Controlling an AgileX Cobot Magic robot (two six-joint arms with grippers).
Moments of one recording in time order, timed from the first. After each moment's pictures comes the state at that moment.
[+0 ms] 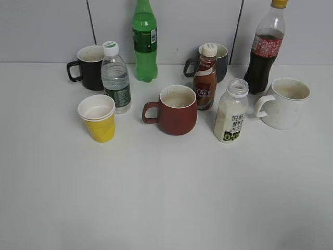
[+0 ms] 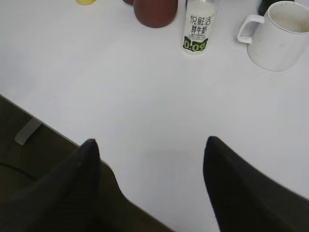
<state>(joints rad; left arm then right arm) -0.27 -0.01 -0.54 -0.02 1.06 -0.03 0.50 0.12 -0.51 0.09 1.03 -0.11</state>
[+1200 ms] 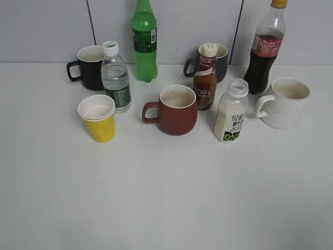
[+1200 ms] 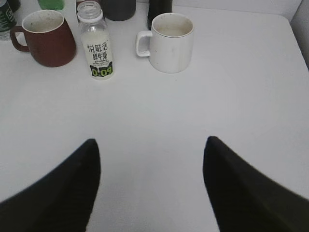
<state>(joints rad) -0.04 -0.01 -0.53 -0.02 1.06 -0.03 0.06 -0.01 -0.51 0.10 1.04 -0.11</state>
